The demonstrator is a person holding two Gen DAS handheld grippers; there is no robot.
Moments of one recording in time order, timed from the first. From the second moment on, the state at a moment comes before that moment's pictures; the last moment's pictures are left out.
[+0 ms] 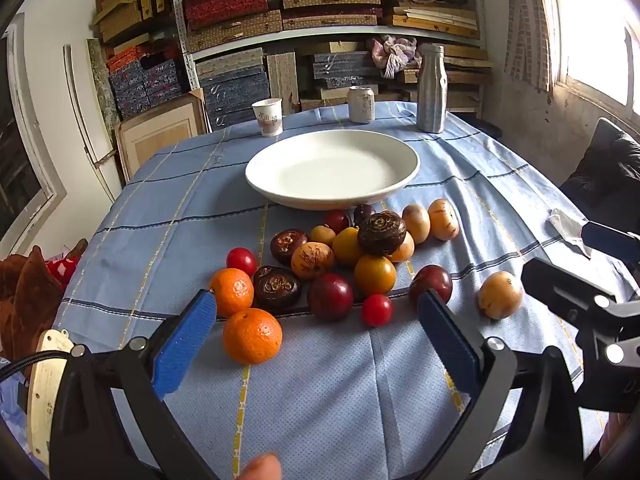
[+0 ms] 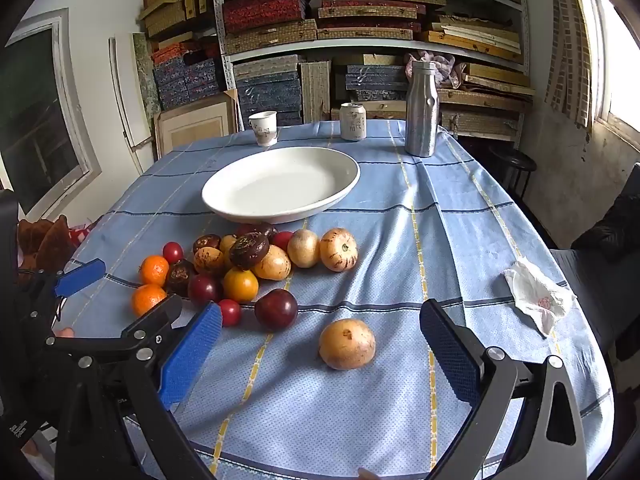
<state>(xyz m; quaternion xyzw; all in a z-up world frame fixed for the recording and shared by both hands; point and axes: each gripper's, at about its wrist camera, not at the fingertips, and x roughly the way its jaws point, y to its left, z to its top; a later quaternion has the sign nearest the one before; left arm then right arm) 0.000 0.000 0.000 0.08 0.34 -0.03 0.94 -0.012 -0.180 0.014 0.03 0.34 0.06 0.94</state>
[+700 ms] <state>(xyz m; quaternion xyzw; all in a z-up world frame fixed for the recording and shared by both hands) 0.001 0.000 0.000 0.08 0.35 -0.03 0.93 -0.012 -0.178 0.015 0.02 0.34 0.06 0.94</state>
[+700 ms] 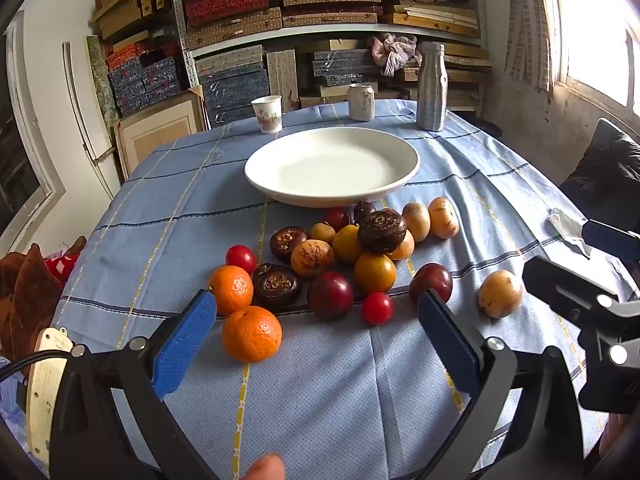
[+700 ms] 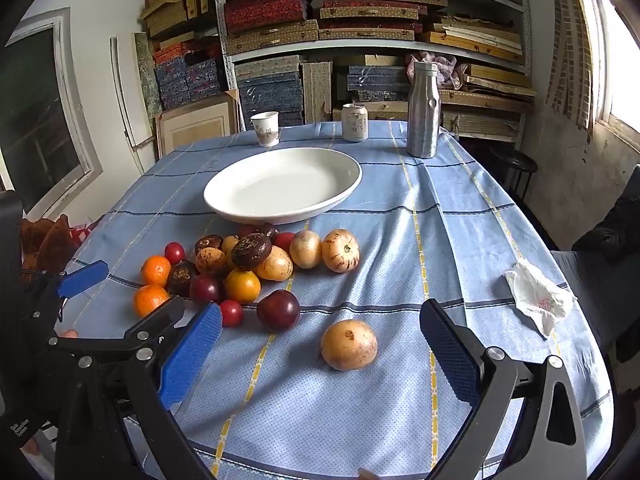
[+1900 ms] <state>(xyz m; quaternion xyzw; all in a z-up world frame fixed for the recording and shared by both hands) -0.001 0.001 -0.003 0.08 0.34 -0.03 0.94 -0.012 -0.175 0.017 0.02 0.34 0.06 0.94</state>
